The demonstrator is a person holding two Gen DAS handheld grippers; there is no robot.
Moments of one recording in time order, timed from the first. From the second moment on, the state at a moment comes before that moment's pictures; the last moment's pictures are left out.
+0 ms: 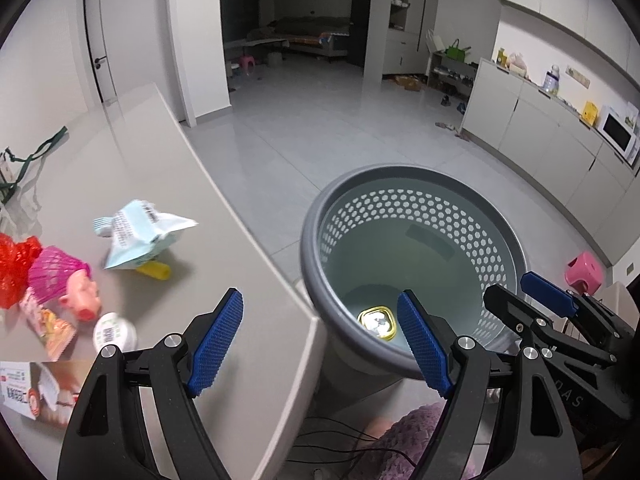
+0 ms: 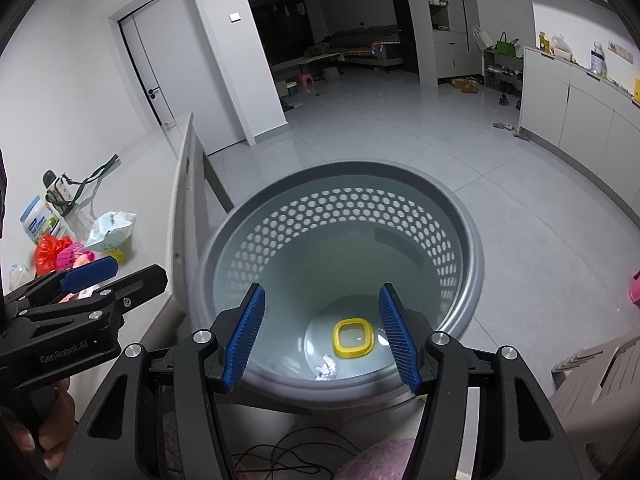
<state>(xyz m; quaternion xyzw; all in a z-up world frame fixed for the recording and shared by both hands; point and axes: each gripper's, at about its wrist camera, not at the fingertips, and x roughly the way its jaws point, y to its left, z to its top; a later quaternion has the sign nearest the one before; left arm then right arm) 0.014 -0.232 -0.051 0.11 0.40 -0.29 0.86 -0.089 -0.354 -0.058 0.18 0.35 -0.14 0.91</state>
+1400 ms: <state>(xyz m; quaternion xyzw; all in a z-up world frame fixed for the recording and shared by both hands) 0.011 -0.036 -0.022 0.05 0.36 -0.17 0.91 -0.047 -0.193 -0.026 0.11 0.34 -0.03 0.93</state>
